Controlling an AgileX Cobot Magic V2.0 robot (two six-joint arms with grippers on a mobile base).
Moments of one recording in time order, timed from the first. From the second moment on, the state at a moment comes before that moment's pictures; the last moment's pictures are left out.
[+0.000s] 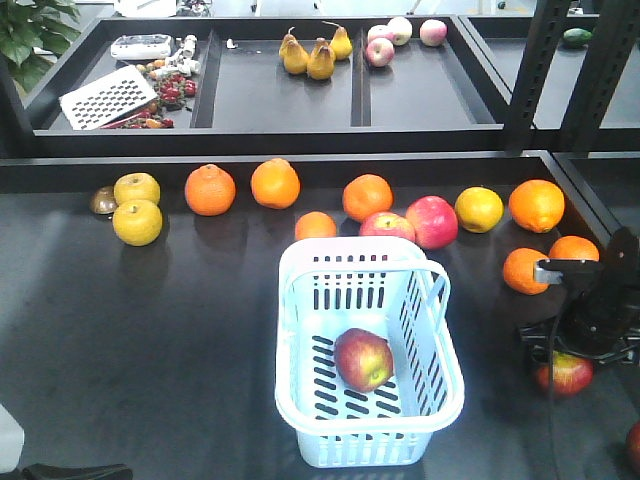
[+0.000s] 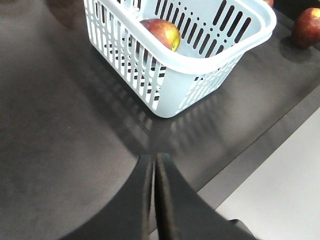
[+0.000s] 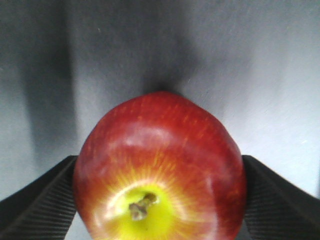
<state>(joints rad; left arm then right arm) -0.48 0.68 -0.20 -0.88 0.33 0.76 -0.15 2.05 -1.16 0.04 0.65 -0.20</state>
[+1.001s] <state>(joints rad) -0.48 0.68 -0.20 -0.88 0.33 0.76 0.07 1.31 -0.77 0.89 0.90 -0.85</state>
